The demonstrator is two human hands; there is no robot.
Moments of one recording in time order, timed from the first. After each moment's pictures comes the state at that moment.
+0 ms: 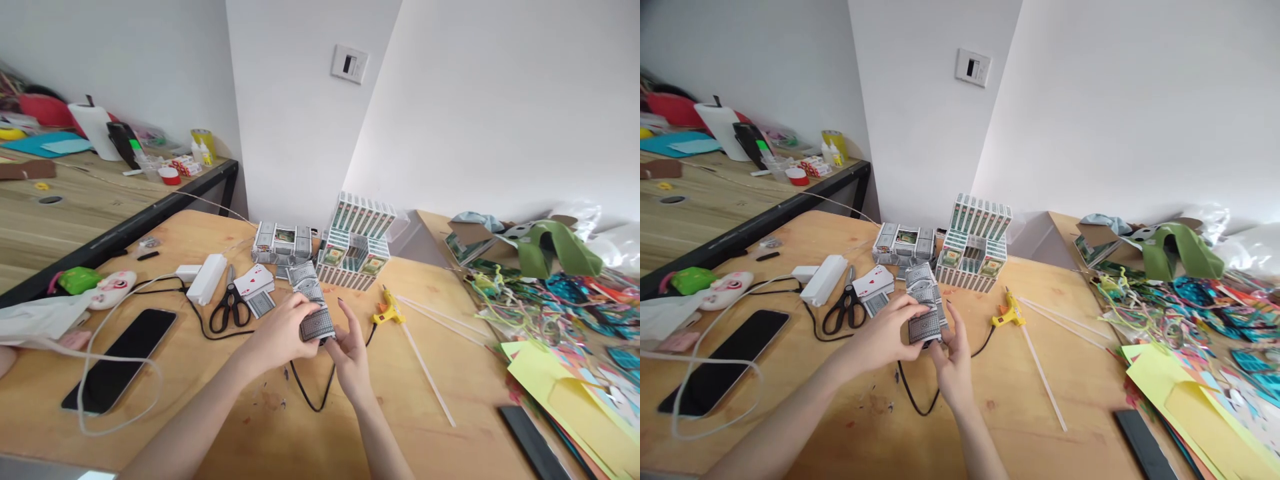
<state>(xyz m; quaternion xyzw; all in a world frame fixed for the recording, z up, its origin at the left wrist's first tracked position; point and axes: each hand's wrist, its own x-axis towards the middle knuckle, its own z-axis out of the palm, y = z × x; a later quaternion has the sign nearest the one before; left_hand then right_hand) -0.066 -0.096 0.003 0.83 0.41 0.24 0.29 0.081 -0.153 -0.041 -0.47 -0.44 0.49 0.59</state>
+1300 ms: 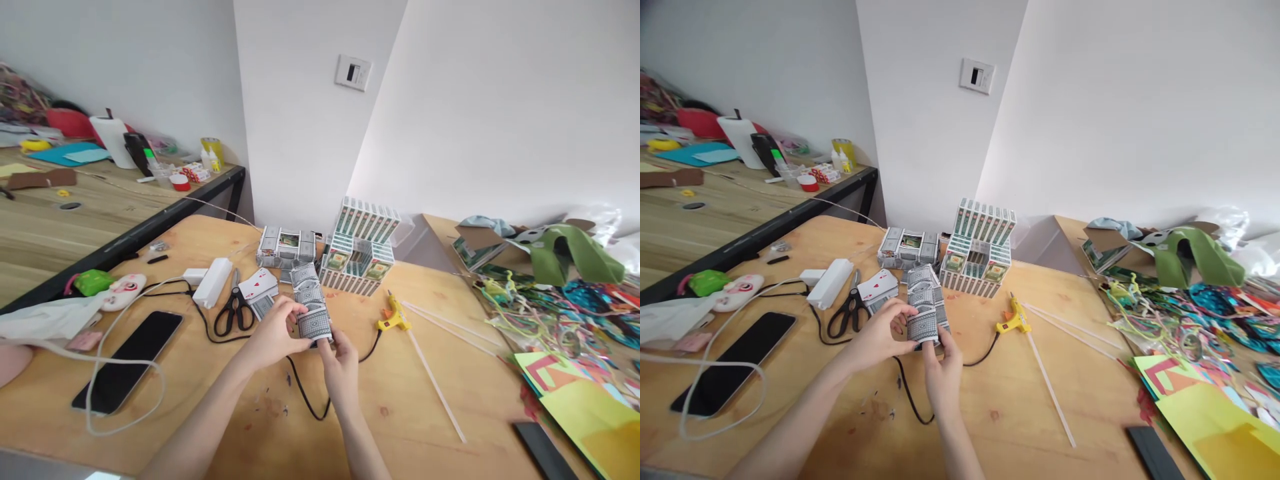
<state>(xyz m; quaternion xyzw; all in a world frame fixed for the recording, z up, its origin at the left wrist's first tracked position) -0.081 -0.087 -0.017 0.73 0.46 0.31 0.39 0.062 -0.144 -0.055 -0.59 -0.44 0.40 0.55</state>
